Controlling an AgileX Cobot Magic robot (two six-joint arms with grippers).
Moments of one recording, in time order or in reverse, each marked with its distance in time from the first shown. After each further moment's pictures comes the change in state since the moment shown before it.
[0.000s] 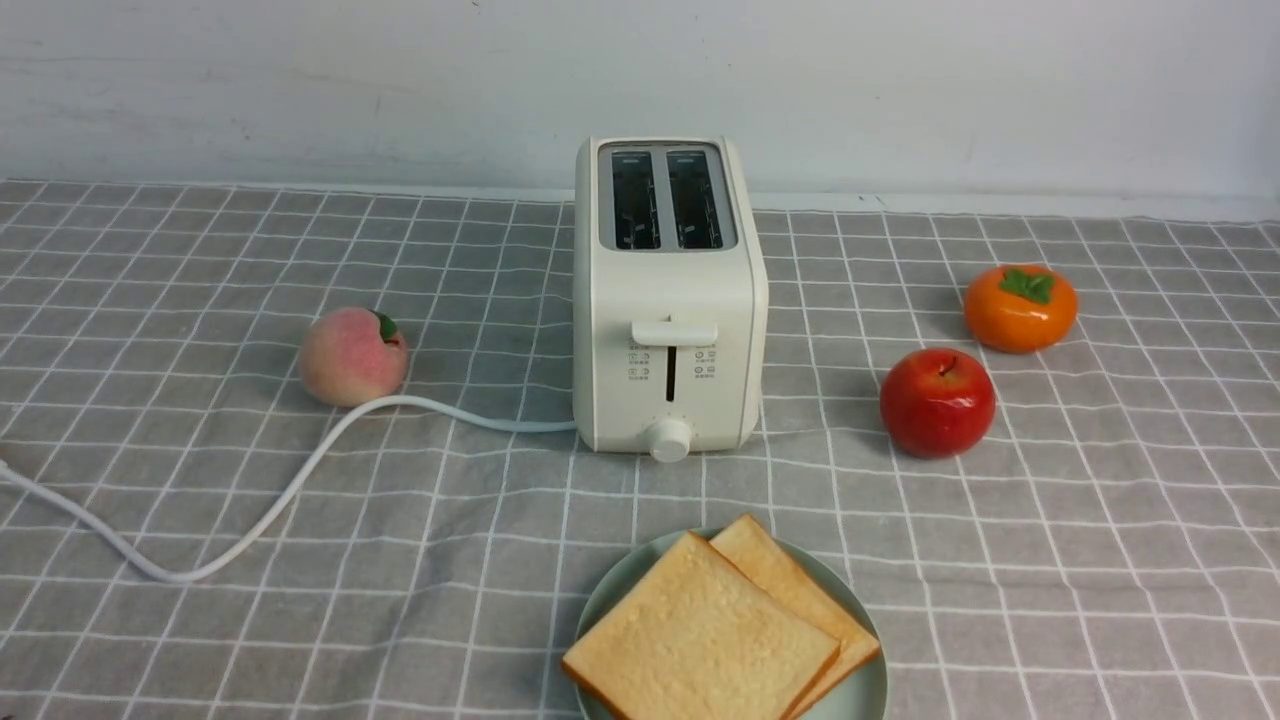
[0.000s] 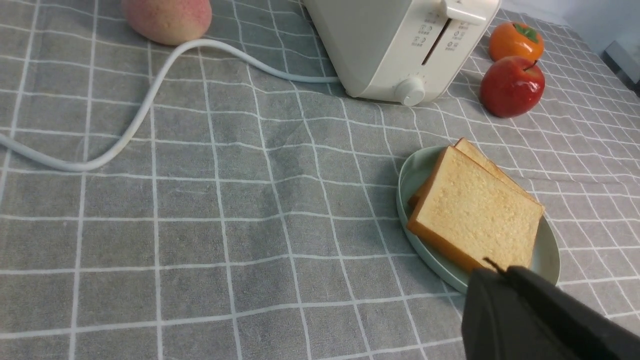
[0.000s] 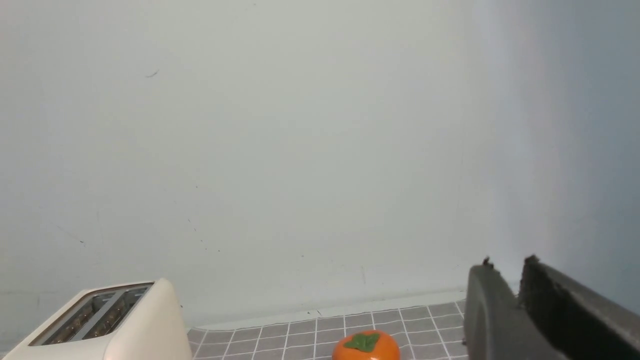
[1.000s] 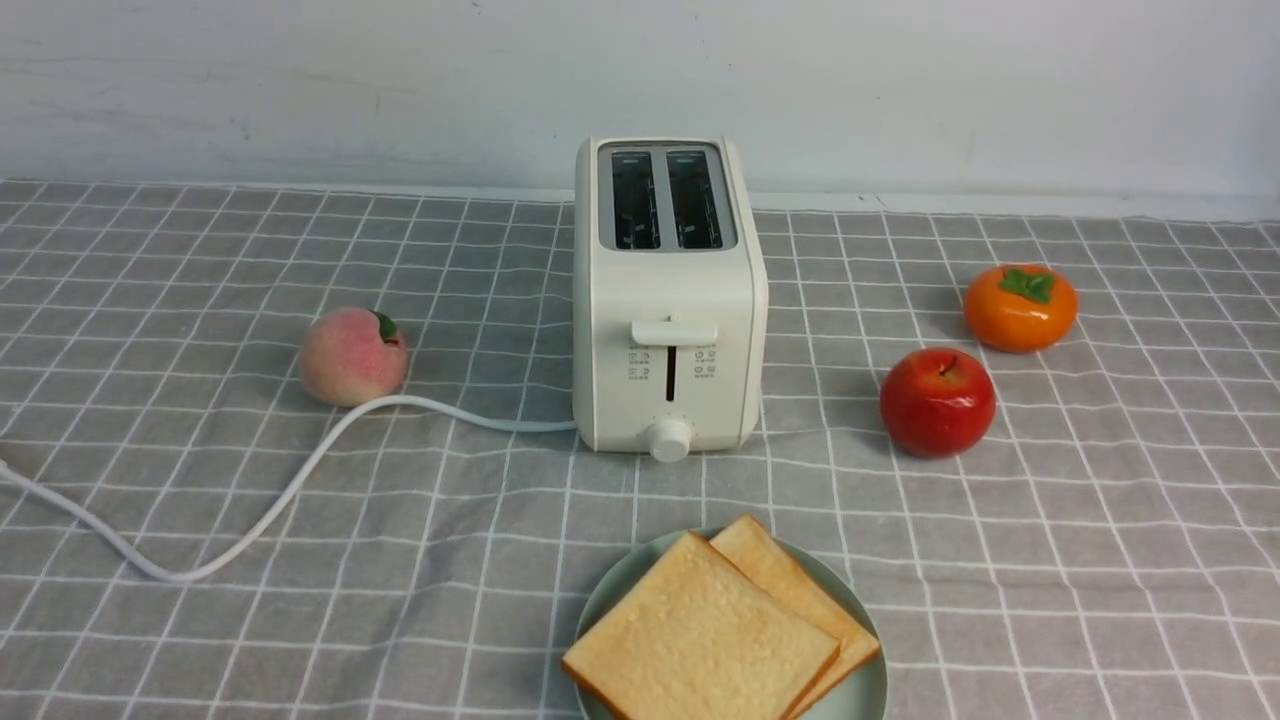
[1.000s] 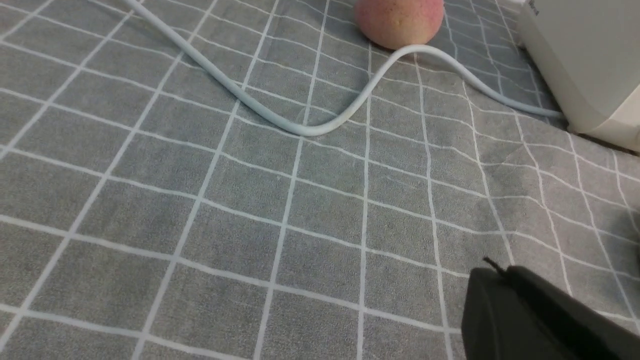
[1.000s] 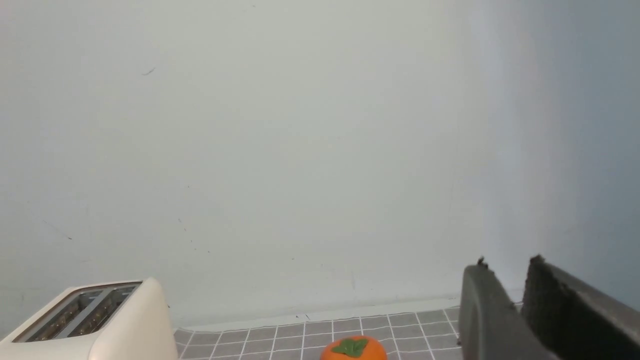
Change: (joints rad) right arm 0.000 0.000 0.000 -0.037 0.002 0.000; left arm 0.463 -0.161 0.450 -0.092 -0.338 0.153
